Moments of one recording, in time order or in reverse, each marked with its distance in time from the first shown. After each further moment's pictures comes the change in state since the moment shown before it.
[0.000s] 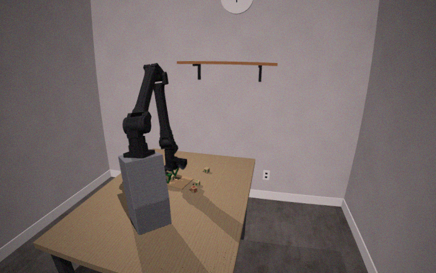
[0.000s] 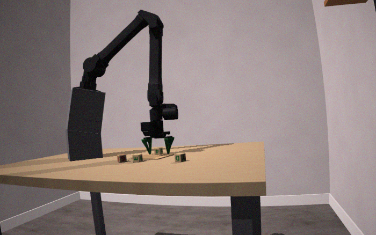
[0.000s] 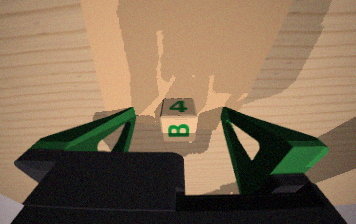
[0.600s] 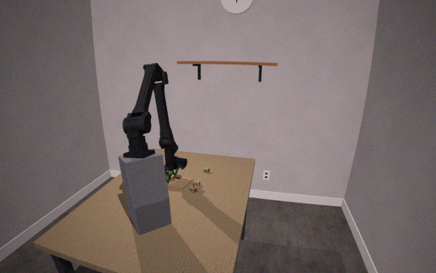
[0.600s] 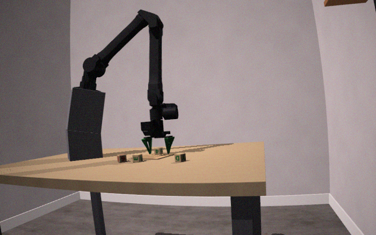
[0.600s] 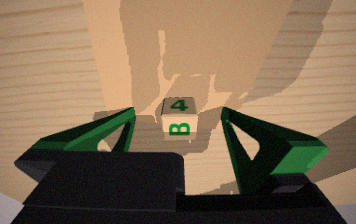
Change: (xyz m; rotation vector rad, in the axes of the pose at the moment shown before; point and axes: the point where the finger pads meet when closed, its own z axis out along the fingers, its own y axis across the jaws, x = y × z) arm 0.000 0.001 -0.001 -0.001 0.000 0.000
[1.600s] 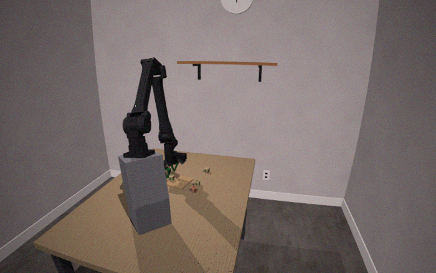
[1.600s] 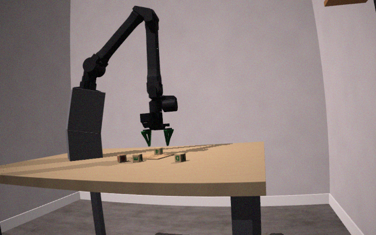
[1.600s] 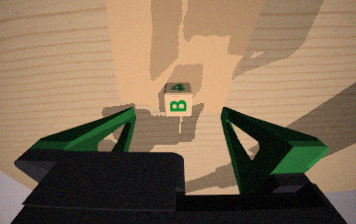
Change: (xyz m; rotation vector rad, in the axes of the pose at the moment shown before) arm 0.001 -0.001 -0.035 0.001 -0.001 0.000
